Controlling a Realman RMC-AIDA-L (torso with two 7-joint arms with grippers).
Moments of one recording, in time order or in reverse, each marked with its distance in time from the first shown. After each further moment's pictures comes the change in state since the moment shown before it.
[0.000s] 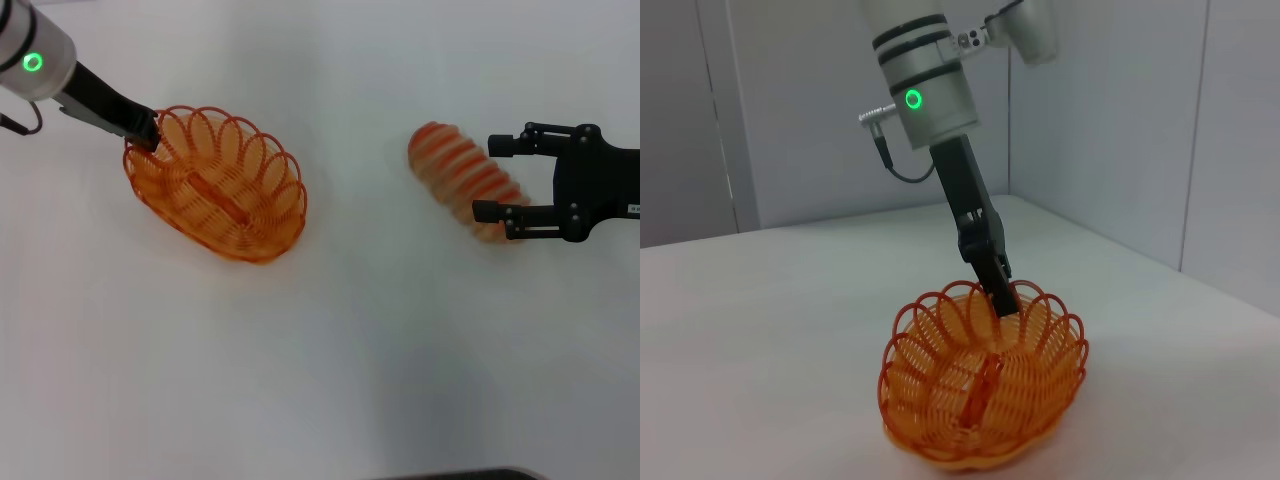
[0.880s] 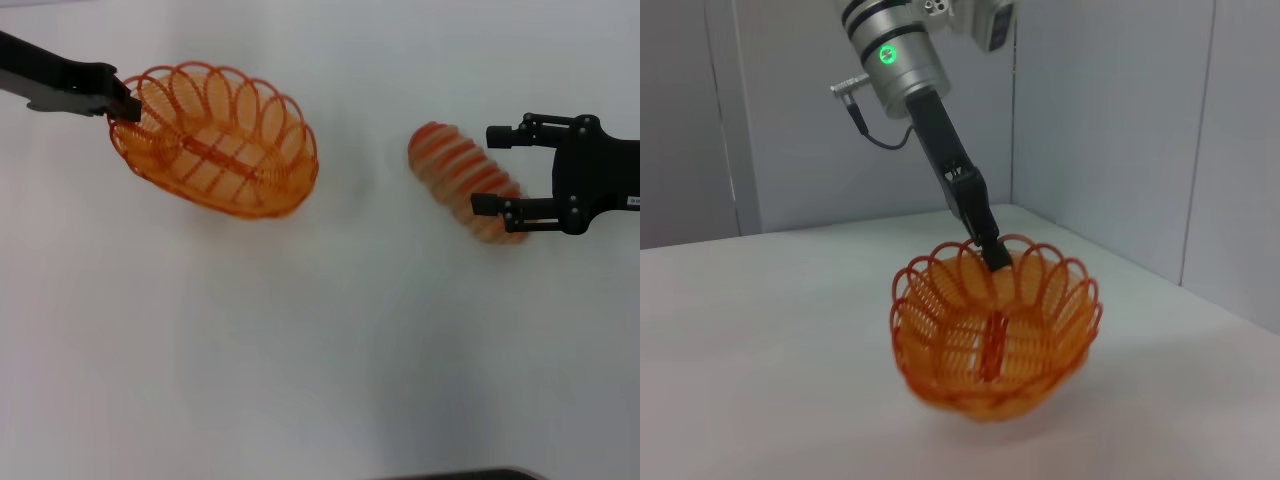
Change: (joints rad) left arm 0.096 0.028 -0.275 0.151 -0.130 0.203 -0.015; right arm 0.010 -0.003 -0.006 -0.005 0.012 -0.004 -0.008
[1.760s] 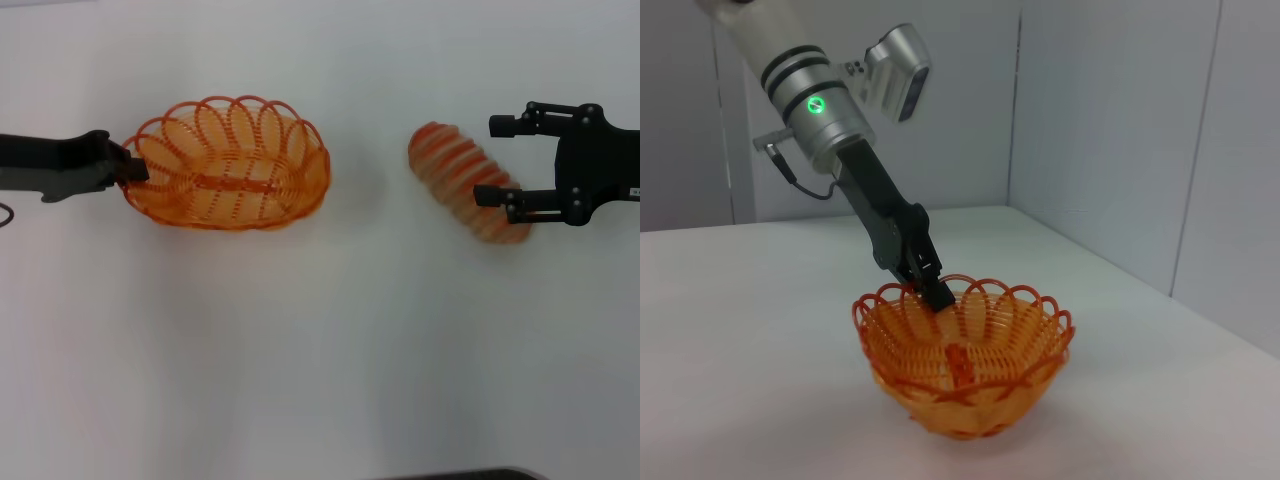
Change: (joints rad) left arm 0.290 -0.145 0.004 0.181 -0.195 -0.027 -0.123; right arm 0.011 -0.007 0.006 0.000 0.001 0.005 -0.044
